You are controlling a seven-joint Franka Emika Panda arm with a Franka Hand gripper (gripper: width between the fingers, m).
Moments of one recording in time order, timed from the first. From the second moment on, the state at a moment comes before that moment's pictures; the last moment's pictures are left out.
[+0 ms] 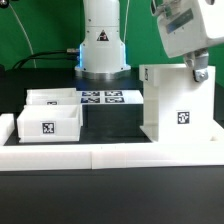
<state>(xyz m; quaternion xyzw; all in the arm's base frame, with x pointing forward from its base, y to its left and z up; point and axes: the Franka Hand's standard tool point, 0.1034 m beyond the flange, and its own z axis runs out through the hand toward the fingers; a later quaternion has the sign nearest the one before) 0.606 0.123 0.112 -0.71 0.68 -0.01 0.17</state>
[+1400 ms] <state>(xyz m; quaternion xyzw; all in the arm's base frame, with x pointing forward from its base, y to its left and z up) 0.634 0.120 0.106 -0.71 0.68 0.00 0.16</state>
